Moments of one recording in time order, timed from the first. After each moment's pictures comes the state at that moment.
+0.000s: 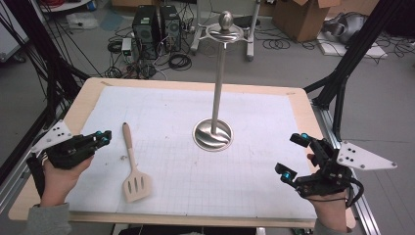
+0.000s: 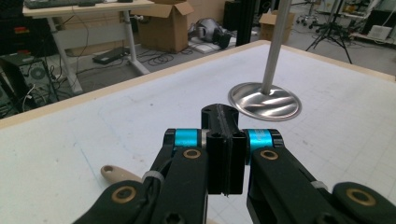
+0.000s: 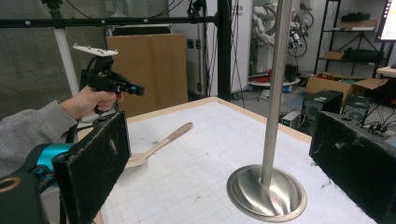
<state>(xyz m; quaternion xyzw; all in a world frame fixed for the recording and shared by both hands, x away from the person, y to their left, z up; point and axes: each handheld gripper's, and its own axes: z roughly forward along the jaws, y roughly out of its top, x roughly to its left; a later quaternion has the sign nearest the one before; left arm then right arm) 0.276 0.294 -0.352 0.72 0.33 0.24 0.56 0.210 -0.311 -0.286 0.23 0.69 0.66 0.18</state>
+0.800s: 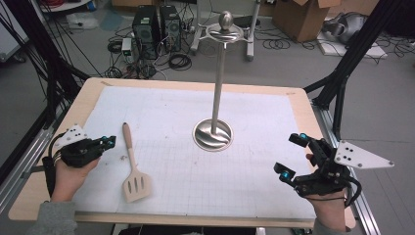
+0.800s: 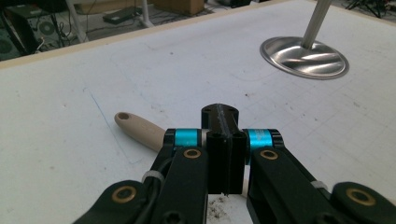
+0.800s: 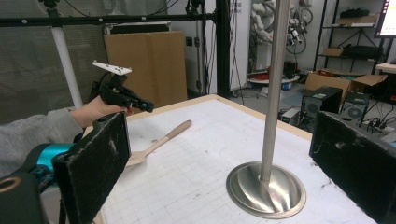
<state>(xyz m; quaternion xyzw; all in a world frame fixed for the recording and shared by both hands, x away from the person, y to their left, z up) 0.303 0.298 -0.398 0.75 0.38 0.23 0.50 0.213 -0.309 -0.288 0.24 0.70 0.65 0.18</state>
